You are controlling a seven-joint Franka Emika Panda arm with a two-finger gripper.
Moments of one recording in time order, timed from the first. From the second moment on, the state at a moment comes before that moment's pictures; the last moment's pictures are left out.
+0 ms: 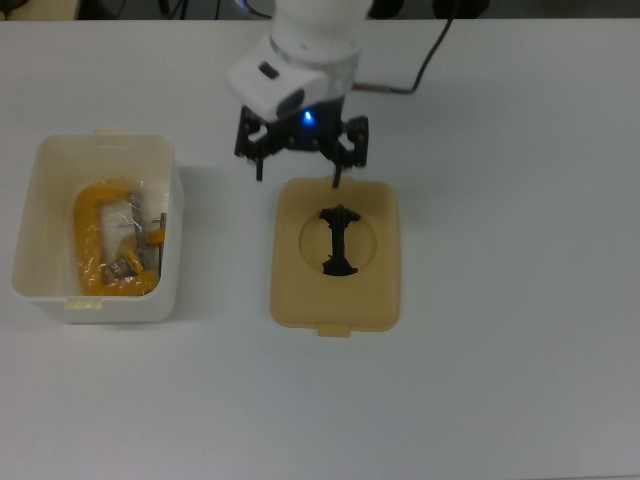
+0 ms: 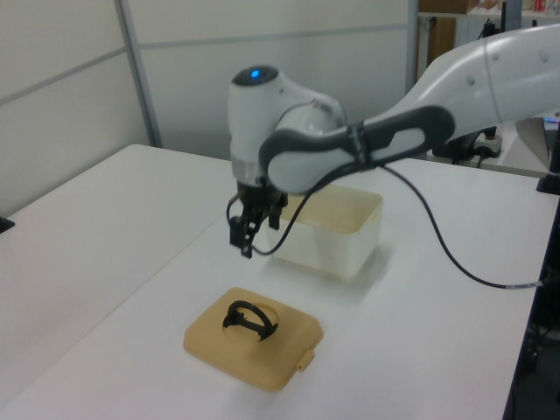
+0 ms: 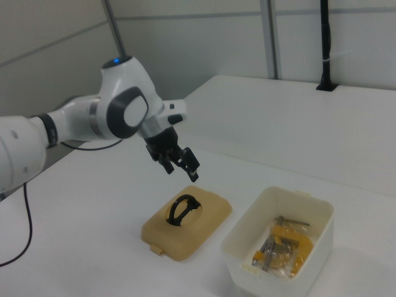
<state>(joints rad) -0.25 0.22 0.45 -1.65 -0.23 2.00 0.25</state>
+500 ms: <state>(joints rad) -0.27 0.01 0.27 -1.65 -0.02 1.78 -0.05</state>
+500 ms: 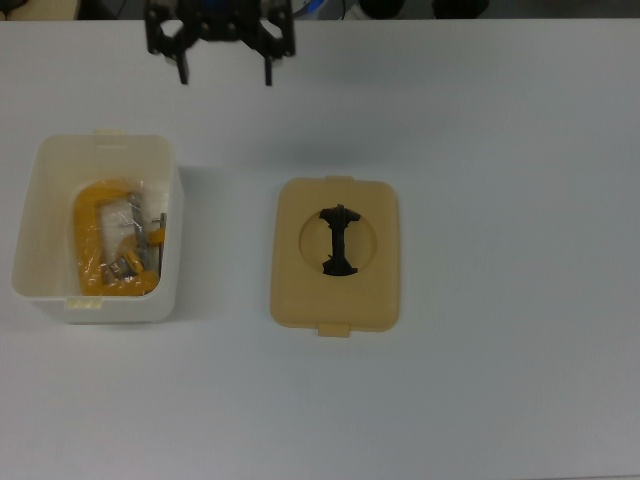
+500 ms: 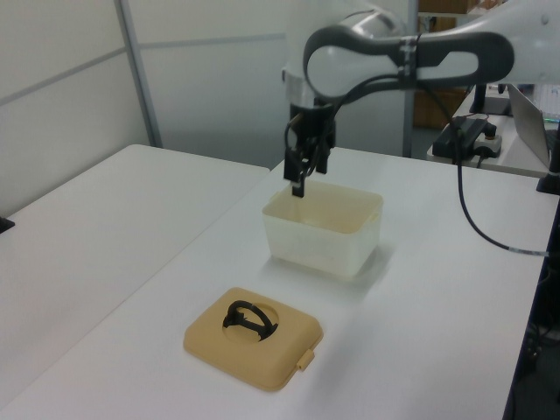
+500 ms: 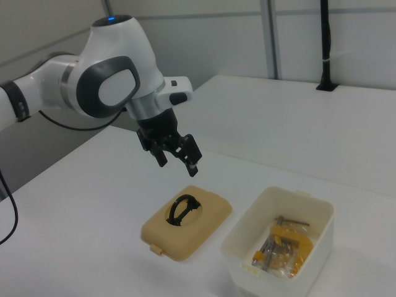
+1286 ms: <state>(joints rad) -0.19 -0.04 0.13 -1.66 -0.01 1.71 -0.10</state>
